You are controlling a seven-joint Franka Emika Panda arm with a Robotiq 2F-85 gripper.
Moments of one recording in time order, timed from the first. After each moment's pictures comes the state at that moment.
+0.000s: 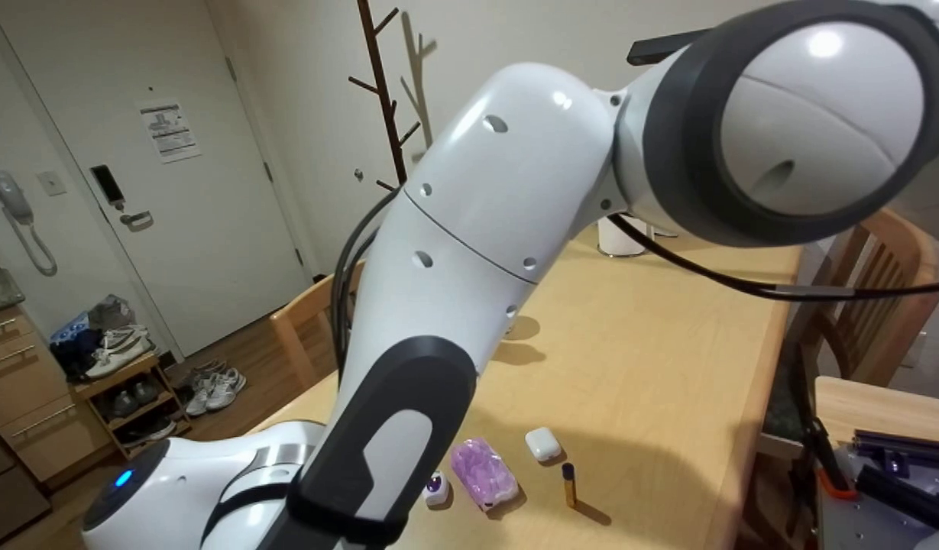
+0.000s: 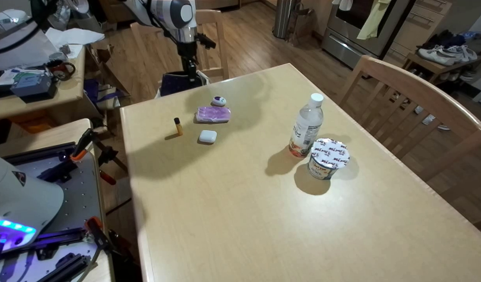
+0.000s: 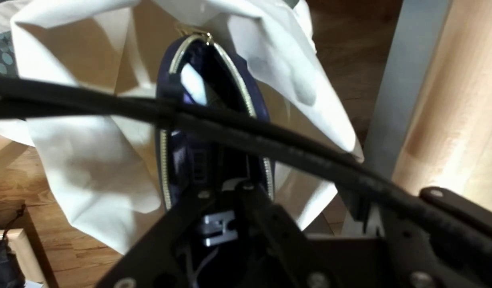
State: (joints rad) arm 0.34 0.91 0.31 -1.50 -0.35 2.15 -2.28
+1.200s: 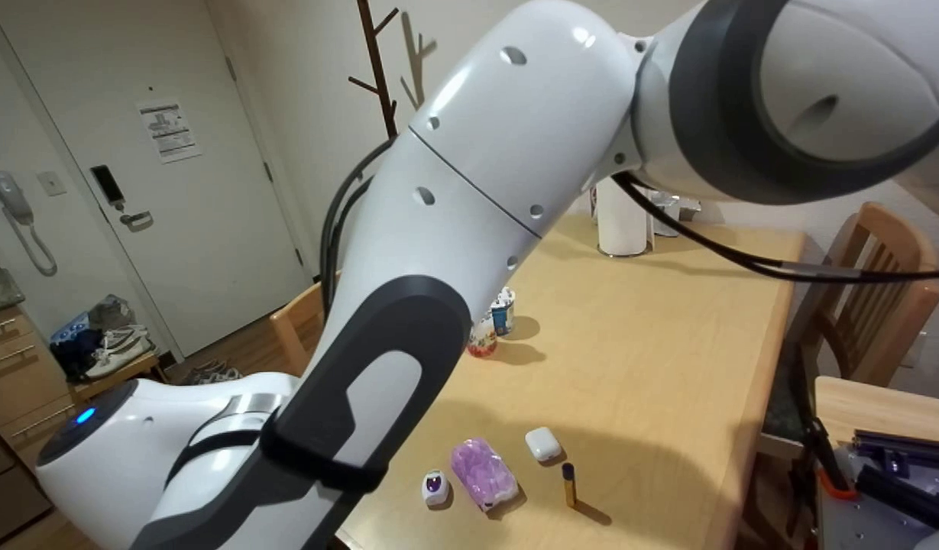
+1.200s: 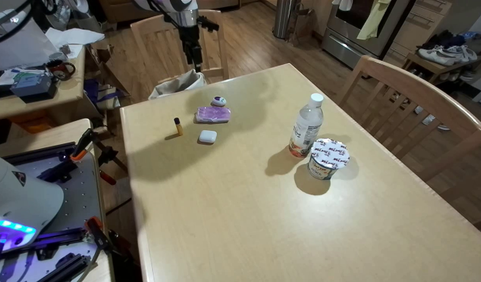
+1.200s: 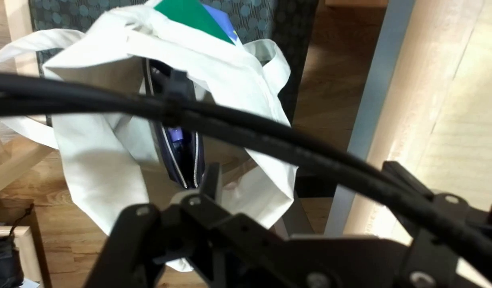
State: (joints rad) arm 0.33 0.84 0.31 -1.48 -0.35 2.15 -2.37
